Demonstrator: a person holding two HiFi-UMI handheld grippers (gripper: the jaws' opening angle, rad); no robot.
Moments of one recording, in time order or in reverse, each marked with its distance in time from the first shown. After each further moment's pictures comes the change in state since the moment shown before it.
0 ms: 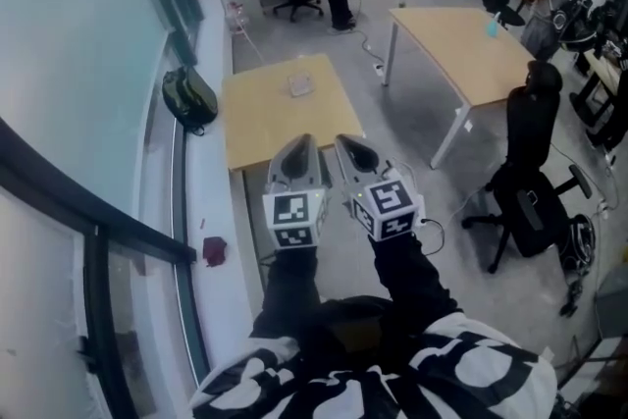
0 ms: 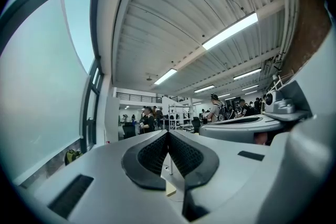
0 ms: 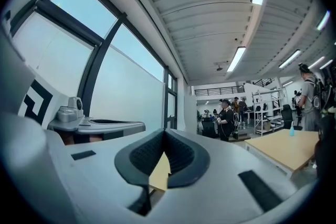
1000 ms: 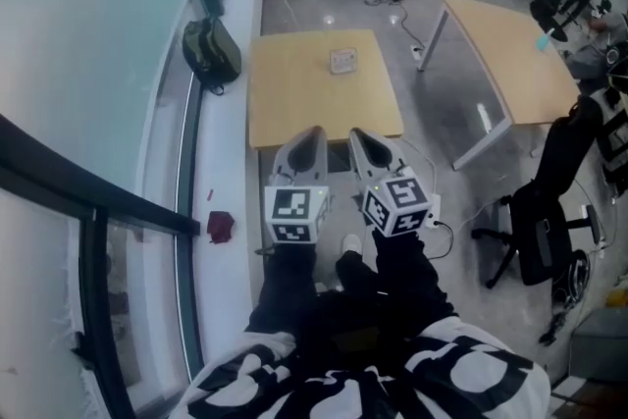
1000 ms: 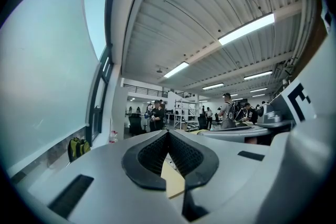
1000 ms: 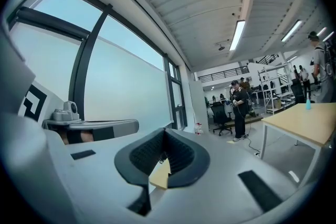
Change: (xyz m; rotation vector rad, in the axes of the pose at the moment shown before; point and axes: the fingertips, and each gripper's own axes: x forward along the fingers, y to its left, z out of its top) left arm 0.038 0.106 -0.056 -0.099 0.060 0.042; right arm 0.119 0.018 -0.062 0.138 0.098 0.093
